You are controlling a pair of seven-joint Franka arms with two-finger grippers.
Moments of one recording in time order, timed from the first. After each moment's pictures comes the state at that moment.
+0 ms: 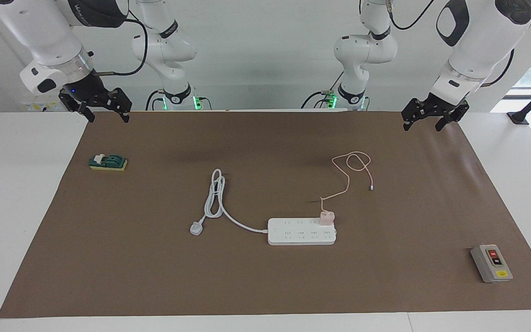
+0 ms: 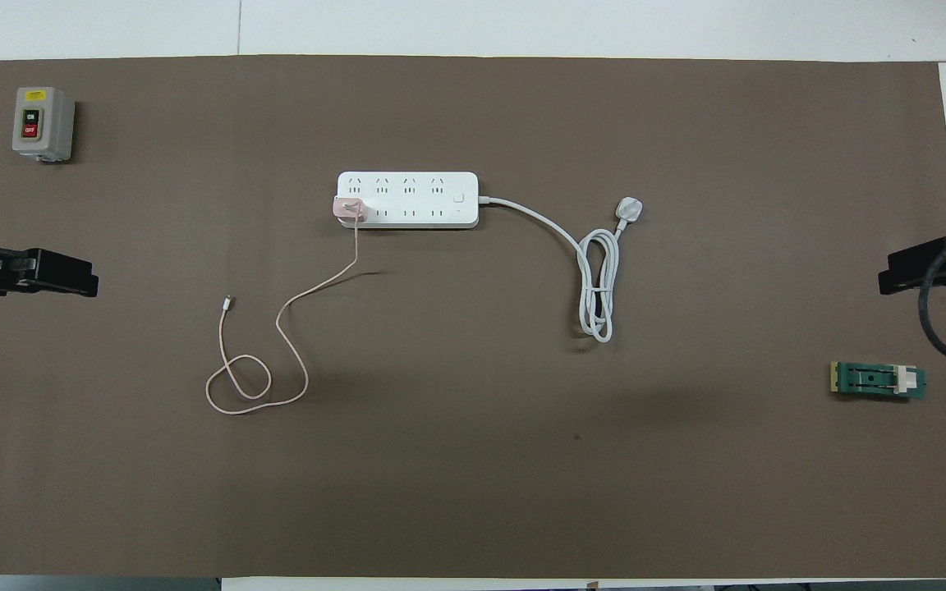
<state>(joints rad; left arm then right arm) -0.12 -0.09 0.06 -1.76 -0.01 1.63 0.03 0.02 -0.06 -0.08 -1.65 0.02 1.50 0.00</state>
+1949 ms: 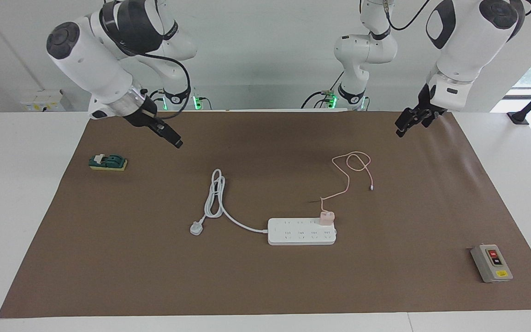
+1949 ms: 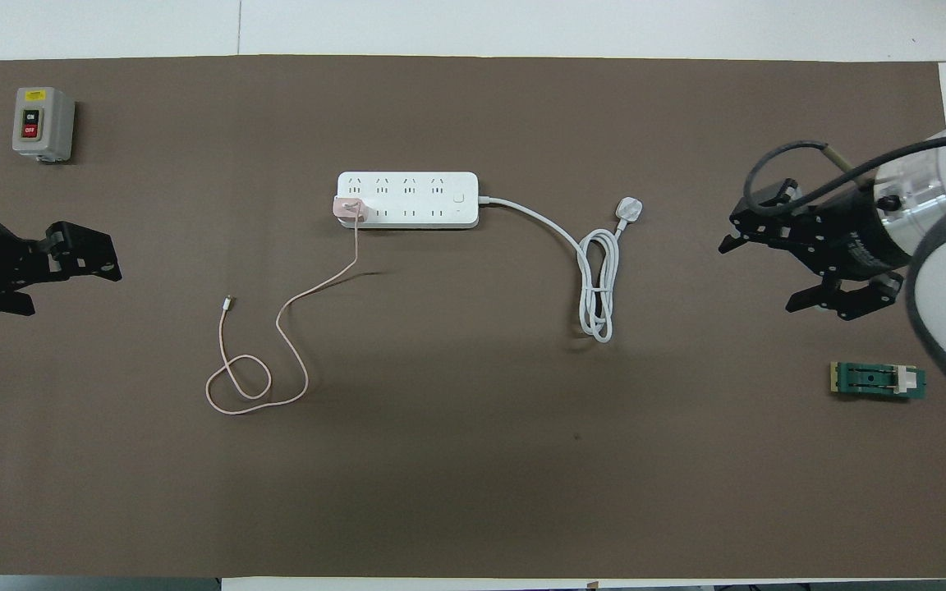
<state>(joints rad) -0.16 -0.09 0.03 -1.78 -0.01 1.64 -0.50 0.18 0.08 -0.07 -1.68 0.35 1.61 0.93</state>
